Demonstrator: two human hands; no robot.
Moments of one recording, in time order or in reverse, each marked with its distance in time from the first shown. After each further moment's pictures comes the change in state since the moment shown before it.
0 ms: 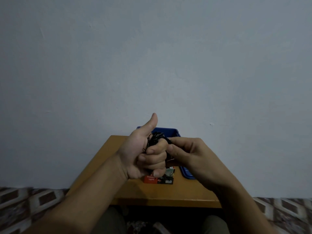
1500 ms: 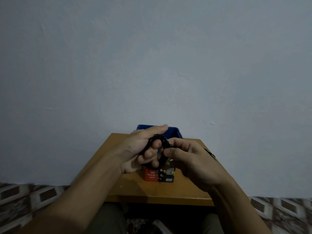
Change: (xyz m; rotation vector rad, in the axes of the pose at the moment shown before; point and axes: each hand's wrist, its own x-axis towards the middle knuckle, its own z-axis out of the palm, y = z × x) left_hand -0.008 0.006 0.013 0.322 0.588 0.004; right_hand 0.007 0.015 0.006 0.212 -0.030 0.053
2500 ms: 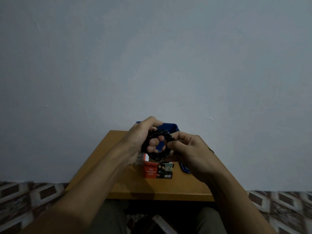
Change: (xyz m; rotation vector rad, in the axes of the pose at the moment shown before) left_hand 0.021 -0.003 0.004 0.127 0.225 0.085; right_hand 0.013 0.015 -0.017 -0.024 0.189 0.060
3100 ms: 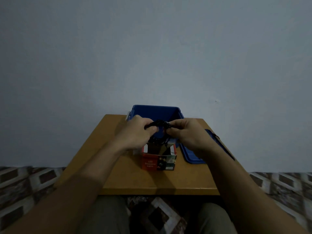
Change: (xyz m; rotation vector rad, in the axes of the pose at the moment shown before) left_hand 0.087 -0.055 -0.035 0.790 0.036 0.155; right_hand 0.080 0.047 -0.028 -0.399 0.068 0.101
